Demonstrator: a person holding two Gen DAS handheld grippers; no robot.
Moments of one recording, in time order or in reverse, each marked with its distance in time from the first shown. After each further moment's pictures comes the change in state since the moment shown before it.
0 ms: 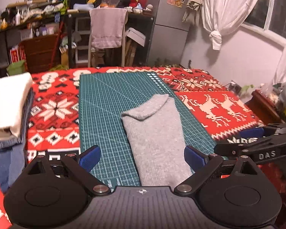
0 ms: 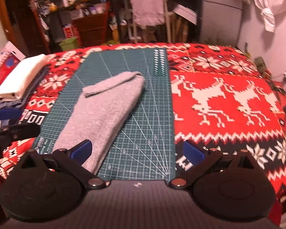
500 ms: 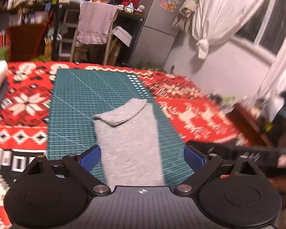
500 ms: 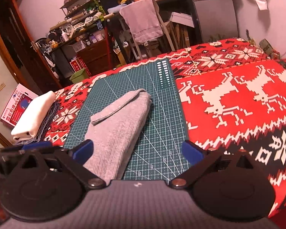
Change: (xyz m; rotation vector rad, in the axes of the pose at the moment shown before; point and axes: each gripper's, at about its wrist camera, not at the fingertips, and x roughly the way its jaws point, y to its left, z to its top) left arm 0.030 0.002 0.009 -0.131 0.009 -0.190; right arm 0.020 -0.025 -0.004 0.204 -0.126 0.139
